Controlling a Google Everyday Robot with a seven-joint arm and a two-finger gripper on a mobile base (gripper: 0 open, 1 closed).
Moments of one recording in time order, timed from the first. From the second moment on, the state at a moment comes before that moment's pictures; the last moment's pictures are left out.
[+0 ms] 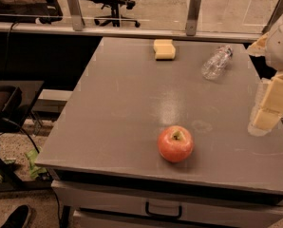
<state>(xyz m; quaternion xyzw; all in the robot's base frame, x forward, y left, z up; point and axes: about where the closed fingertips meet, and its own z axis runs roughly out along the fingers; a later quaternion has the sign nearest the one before) 0.438 -0.217 0.976 -0.60 0.78 -0.03 0.16</state>
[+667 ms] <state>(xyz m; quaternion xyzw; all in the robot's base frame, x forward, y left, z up) 0.459 -0.209 0.976 -0.60 0.78 -0.02 0.16</state>
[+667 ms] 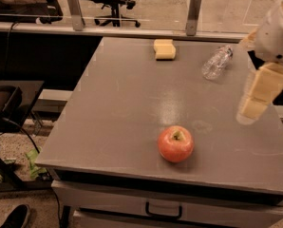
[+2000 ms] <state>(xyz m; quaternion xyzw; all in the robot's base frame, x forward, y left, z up) 0.679 -0.174 0.944 -0.47 0.85 0.02 0.22</state>
